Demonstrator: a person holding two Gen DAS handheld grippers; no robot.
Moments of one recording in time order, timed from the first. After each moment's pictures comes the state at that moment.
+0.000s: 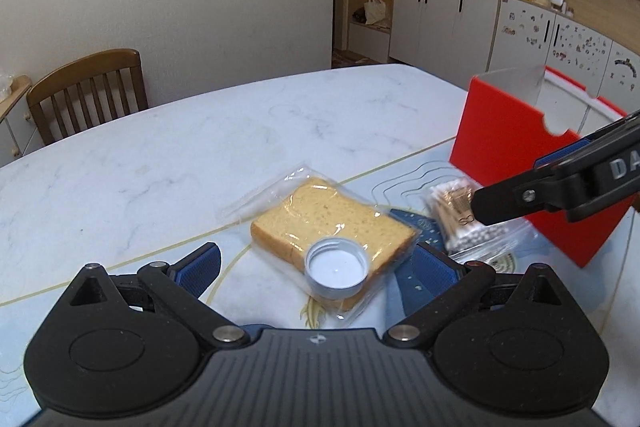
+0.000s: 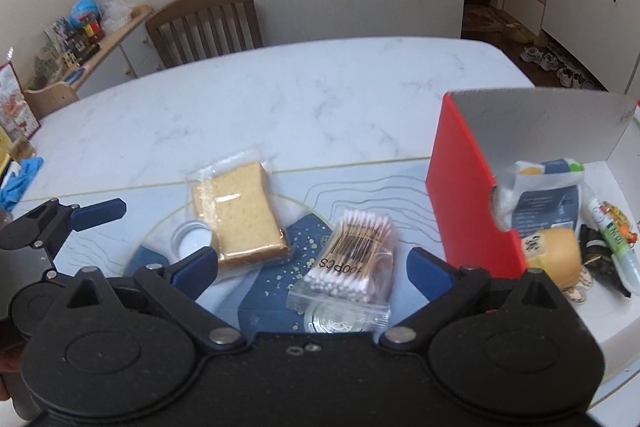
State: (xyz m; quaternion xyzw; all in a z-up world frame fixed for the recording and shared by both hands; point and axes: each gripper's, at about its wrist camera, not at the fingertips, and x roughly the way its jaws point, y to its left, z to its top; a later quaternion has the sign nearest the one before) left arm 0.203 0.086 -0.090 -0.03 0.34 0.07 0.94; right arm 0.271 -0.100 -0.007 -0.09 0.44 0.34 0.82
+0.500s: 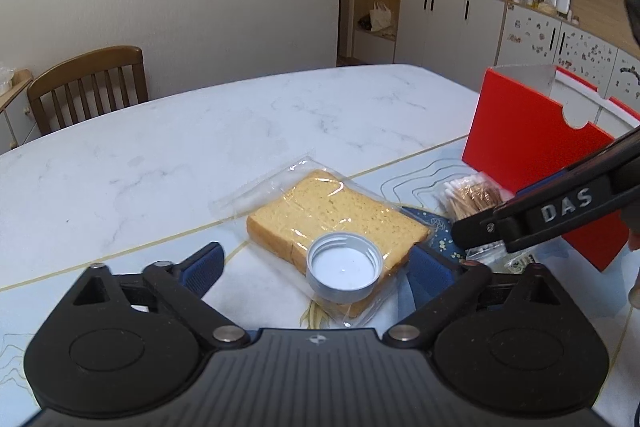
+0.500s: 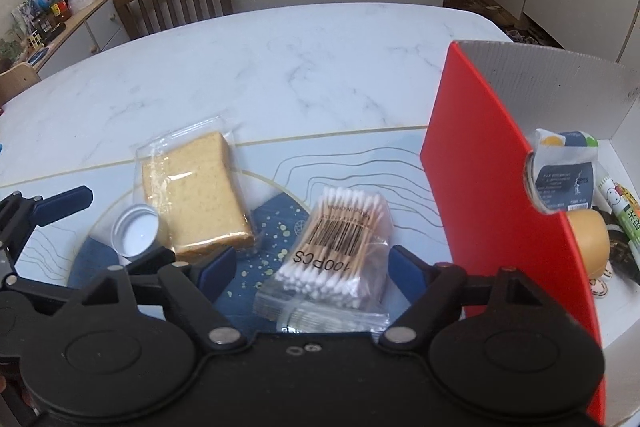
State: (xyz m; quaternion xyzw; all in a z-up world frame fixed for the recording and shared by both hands) left arm 0.209 0.089 -0.112 -0.03 0.32 0.08 0.94; right arm 0.285 -0.086 -0.046 -0.12 0.46 0.31 0.82
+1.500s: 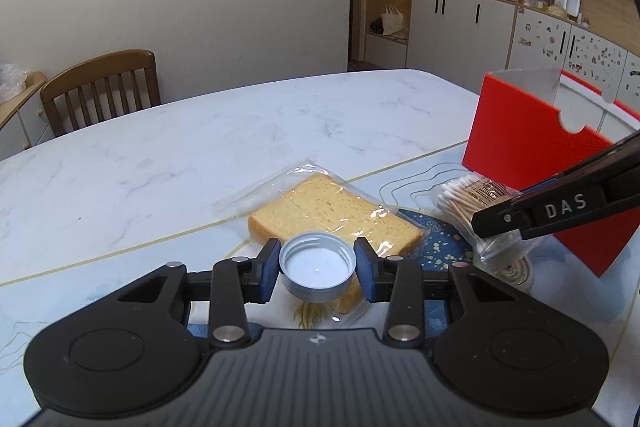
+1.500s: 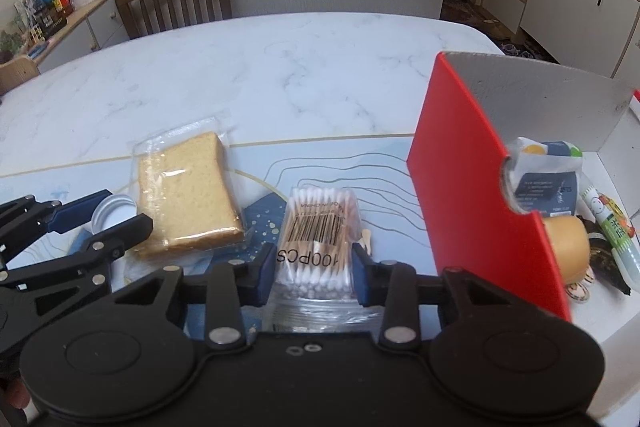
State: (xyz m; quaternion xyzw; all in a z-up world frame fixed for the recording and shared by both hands) left arm 0.202 0.076 -0.101 -0.03 0.32 0.10 0.94; right arm 0.276 -0.100 -0.033 -0.12 0.44 0.31 0.83
